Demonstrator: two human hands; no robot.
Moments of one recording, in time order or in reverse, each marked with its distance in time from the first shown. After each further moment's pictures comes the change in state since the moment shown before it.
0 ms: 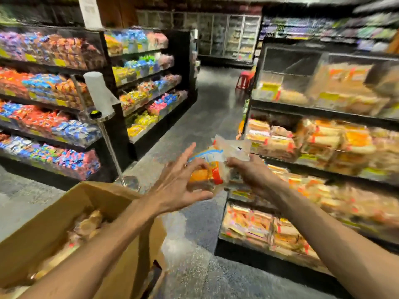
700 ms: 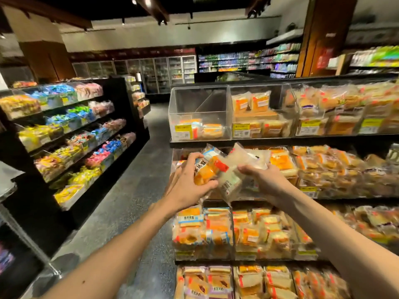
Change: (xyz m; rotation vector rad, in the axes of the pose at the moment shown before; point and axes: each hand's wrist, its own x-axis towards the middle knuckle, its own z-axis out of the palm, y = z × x) left_hand 0.316 0.162 0.158 -0.223 0.033 0.044; right_hand 0.079 -0.067 -0.331 0.178 0.404 -0.081
